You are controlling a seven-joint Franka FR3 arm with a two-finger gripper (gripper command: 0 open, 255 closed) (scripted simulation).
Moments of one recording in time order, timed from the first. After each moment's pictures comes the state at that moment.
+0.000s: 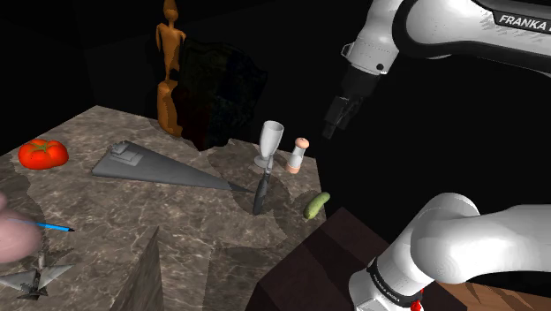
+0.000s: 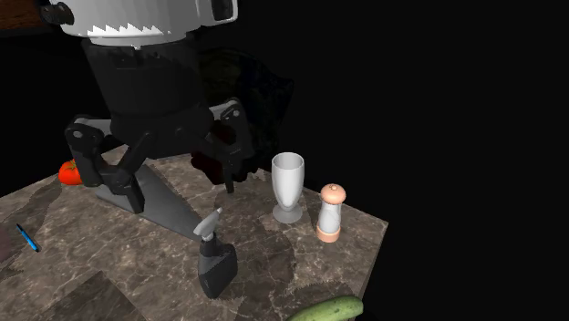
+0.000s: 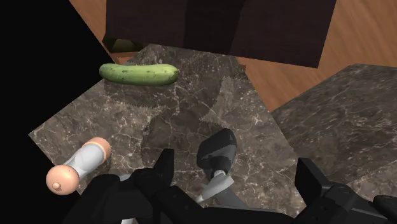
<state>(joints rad) 0.00 -0.77 0.07 -2.41 0.06 1.66 -0.05</state>
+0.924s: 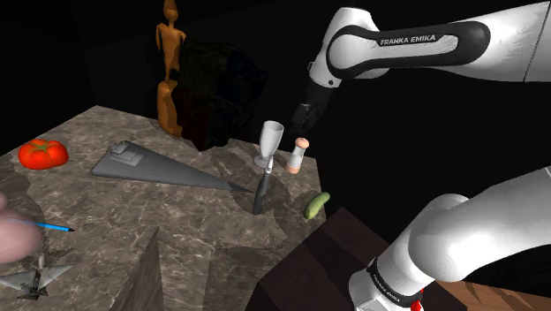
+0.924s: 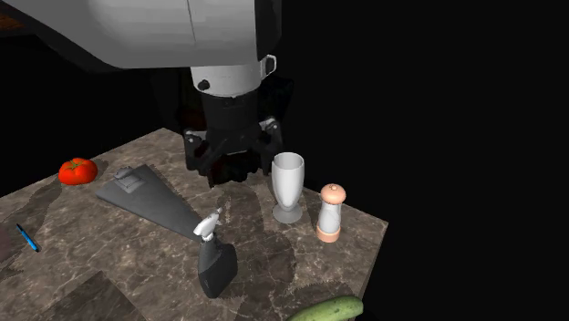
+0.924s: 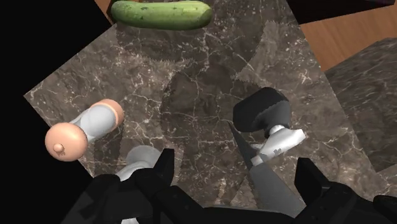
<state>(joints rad) -0.04 -0.38 -0.02 -2.35 0.01 2.00 -0.18</state>
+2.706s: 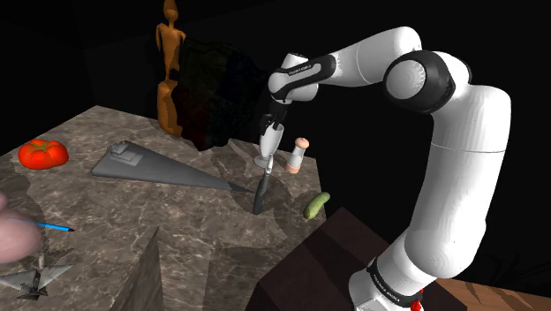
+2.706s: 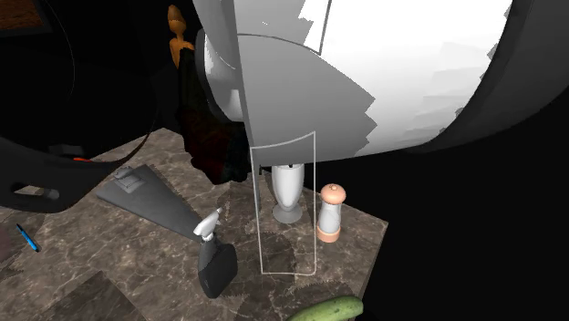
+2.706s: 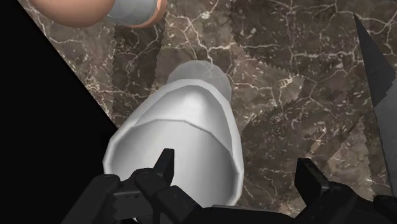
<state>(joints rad) -0.13 0.44 -0.09 -1.77 0.10 2.31 -0.42</state>
